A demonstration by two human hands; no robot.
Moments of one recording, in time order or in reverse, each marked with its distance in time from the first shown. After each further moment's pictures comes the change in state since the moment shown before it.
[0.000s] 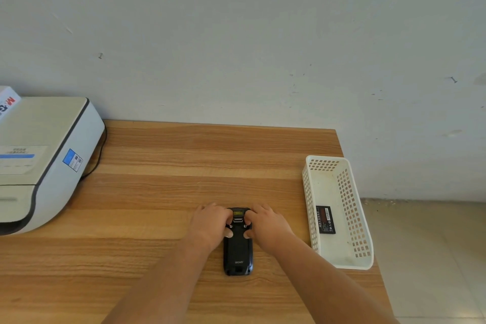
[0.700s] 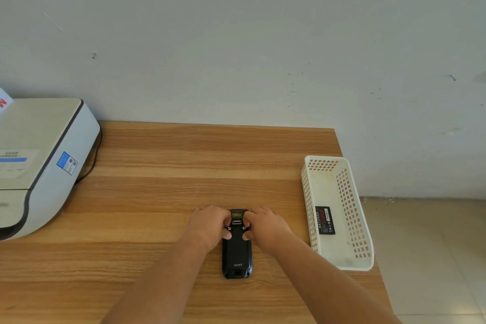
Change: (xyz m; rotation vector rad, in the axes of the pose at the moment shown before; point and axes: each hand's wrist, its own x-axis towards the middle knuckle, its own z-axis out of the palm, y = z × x) left_hand 0.007 -0.004 0.000 -0.103 -0.045 -0.012; right_hand 0.006 0.003 0.000 0.061 -0.039 0.023
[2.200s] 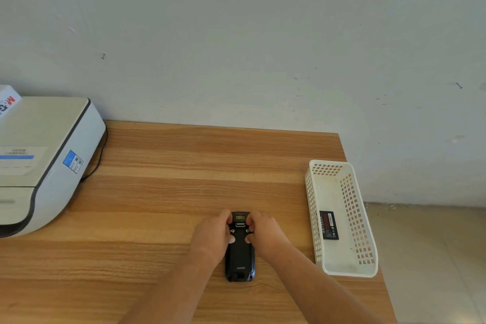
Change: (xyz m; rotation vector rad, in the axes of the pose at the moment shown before) left_hand -0.020 0.006 0.017 -0.335 0.110 -0.152; right_hand 0.001 -0.013 0.011 0.341 0.057 0.216
